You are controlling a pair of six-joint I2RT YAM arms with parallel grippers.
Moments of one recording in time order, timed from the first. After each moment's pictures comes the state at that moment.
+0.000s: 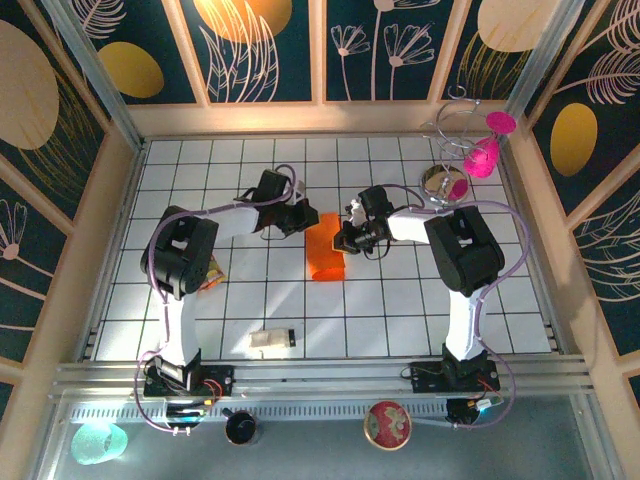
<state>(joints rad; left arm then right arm) -0.45 2.04 1.25 -0.06 0.61 -0.75 0.47 2.01 1.09 -0.22 -0.60 0.55</state>
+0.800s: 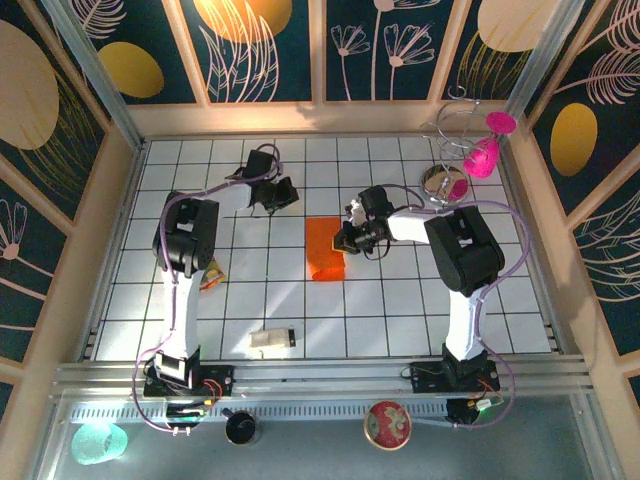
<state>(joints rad) -0.31 2.22 1.53 -0.21 0.42 -0.68 0.47 2.01 1.09 -0.22 -0.60 0.55</state>
